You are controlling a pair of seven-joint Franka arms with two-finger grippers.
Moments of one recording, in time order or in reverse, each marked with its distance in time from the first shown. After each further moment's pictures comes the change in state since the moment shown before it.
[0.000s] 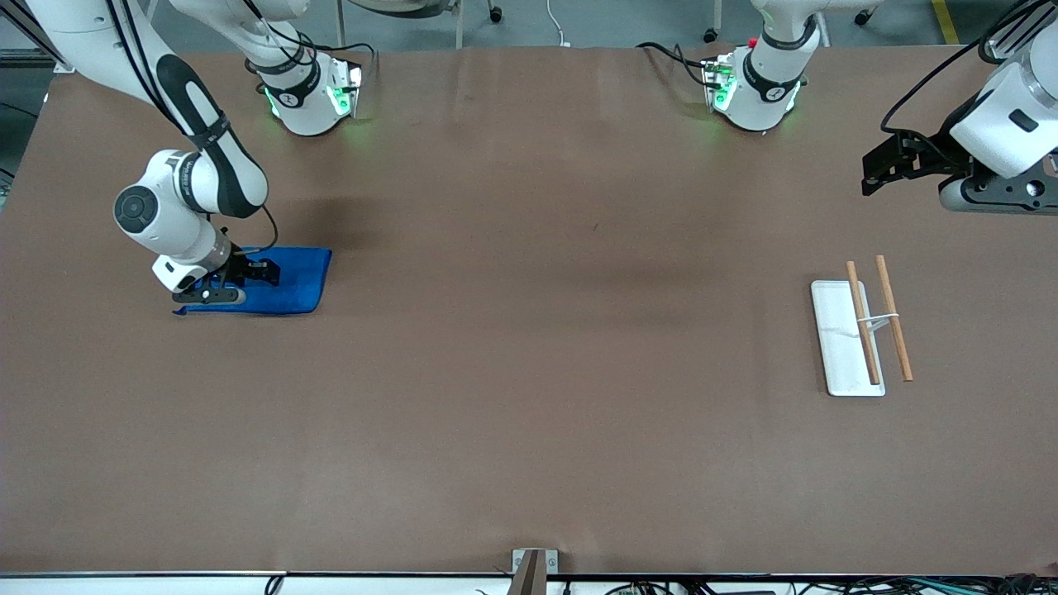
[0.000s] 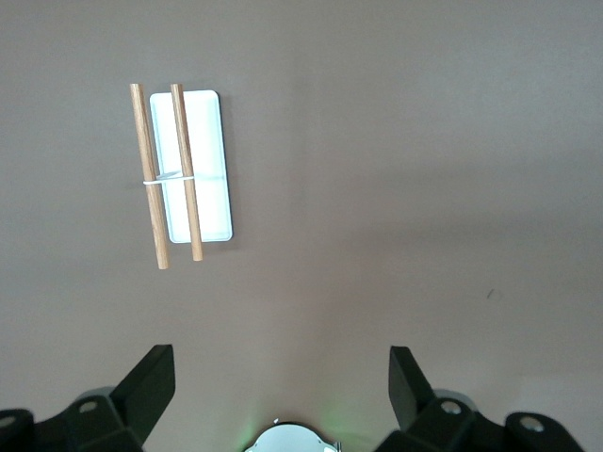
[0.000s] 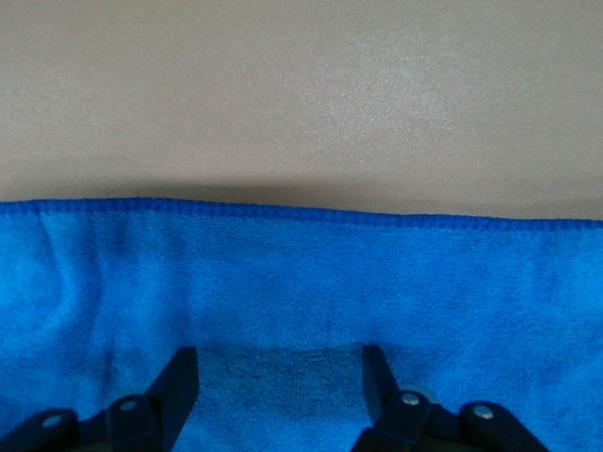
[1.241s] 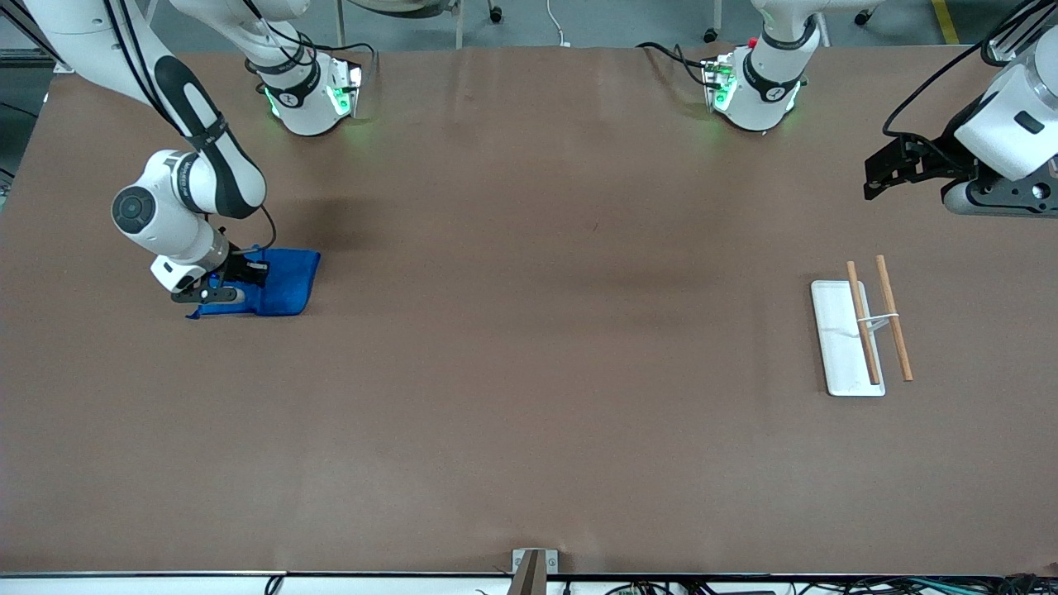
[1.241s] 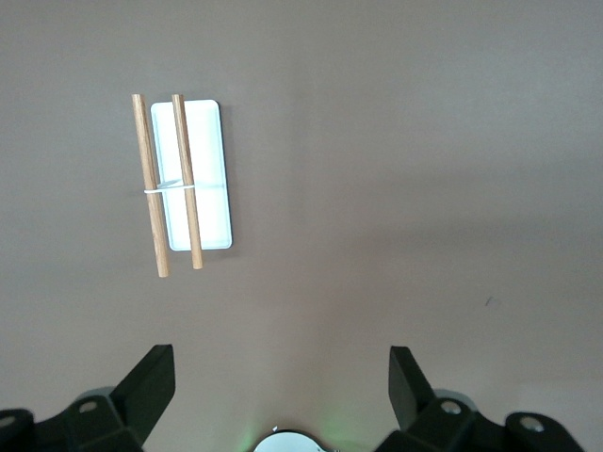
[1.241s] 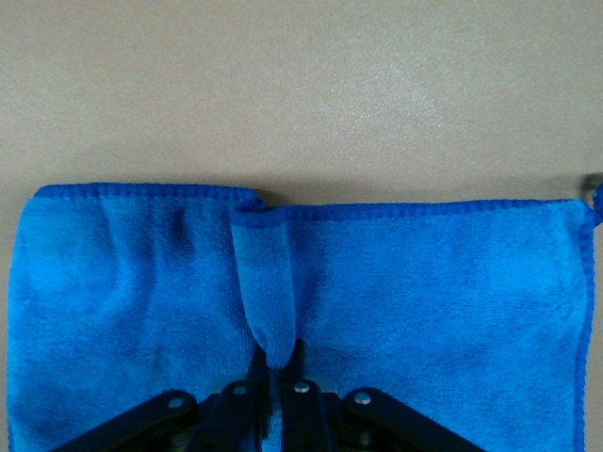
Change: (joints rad) left arm -0.001 0.010 0.000 0.015 0.000 0.014 -0.001; right arm -0.006 -0.001 -0.003 0.001 0.000 -0.004 -0.013
